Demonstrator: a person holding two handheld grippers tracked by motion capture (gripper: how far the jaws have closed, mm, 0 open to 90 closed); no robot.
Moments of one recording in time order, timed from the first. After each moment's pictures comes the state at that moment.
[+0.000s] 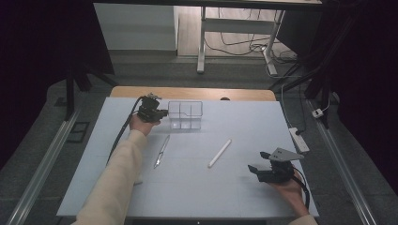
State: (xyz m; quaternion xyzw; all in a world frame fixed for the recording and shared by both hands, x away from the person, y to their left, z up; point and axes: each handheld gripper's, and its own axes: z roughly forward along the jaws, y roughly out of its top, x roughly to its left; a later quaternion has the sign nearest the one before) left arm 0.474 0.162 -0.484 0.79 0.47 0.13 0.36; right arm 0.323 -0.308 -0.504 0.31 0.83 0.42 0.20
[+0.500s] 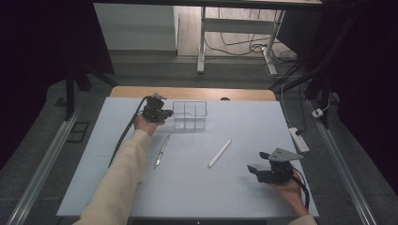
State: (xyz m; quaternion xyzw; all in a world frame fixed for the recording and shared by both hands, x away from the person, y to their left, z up) left arm 0.476 0.147 -0.483 0.80 0.46 0.12 0.36; right arm 0.323 -0.307 -0.504 0.30 0.83 0.42 0.20
